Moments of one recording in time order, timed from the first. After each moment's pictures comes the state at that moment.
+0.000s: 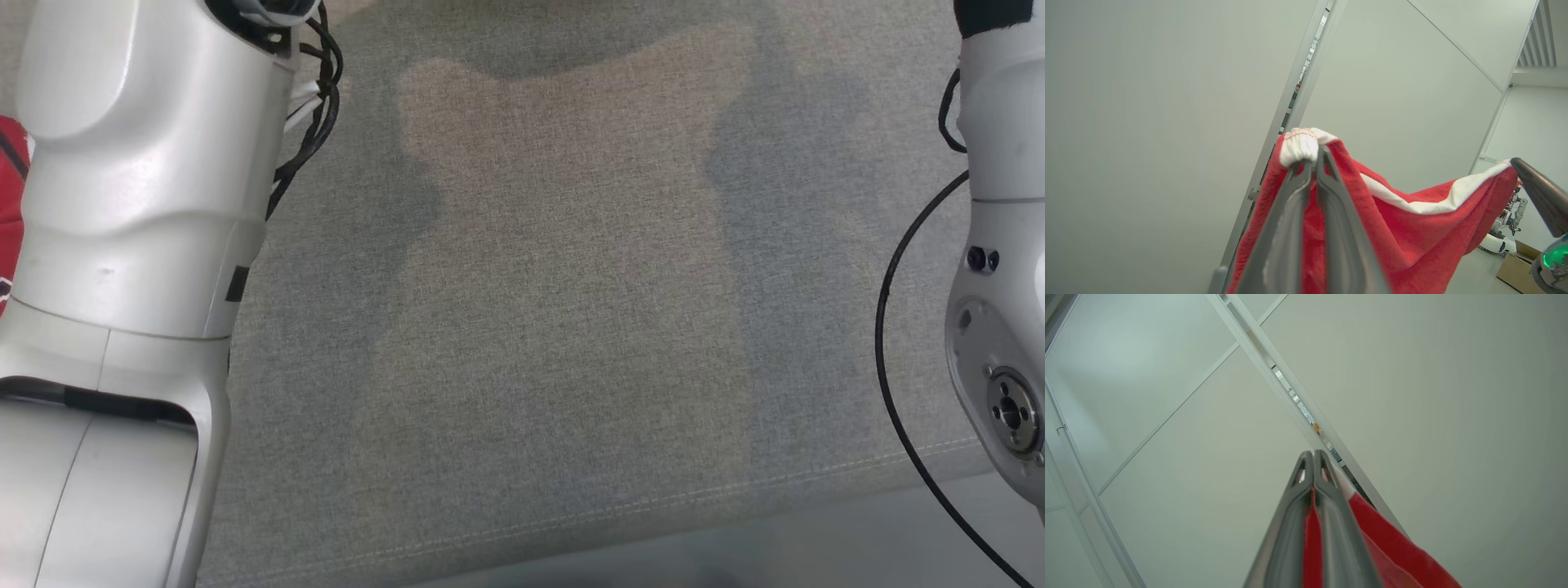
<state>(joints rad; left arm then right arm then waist) -1.35 0.05 -0.37 0.62 -0.77 -0.01 -0.25 -1.49 -0.05 0.00 0.67 0.76 0.13 -0.26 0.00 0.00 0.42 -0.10</state>
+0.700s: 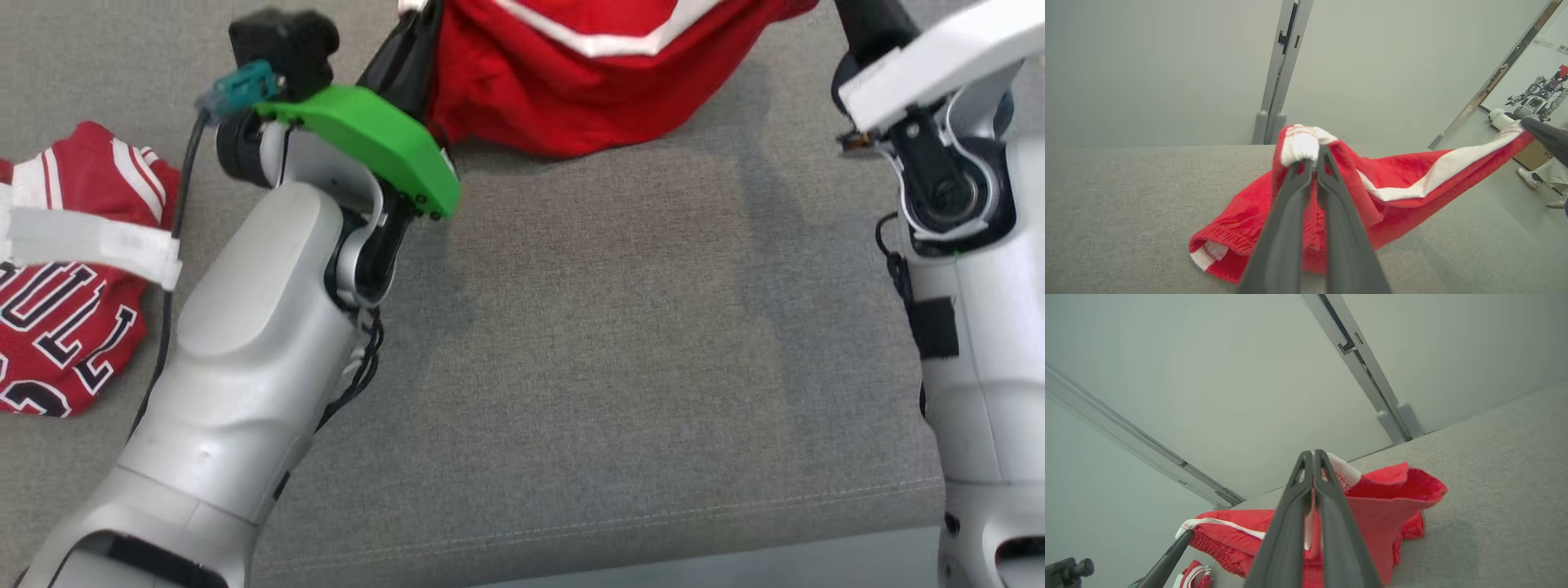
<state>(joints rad) -0.98 0.11 -0.62 0.62 -0.82 -0.01 -0.11 -0.84 -0.15 0.04 0.29 0.84 0.13 0.25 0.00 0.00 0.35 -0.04</state>
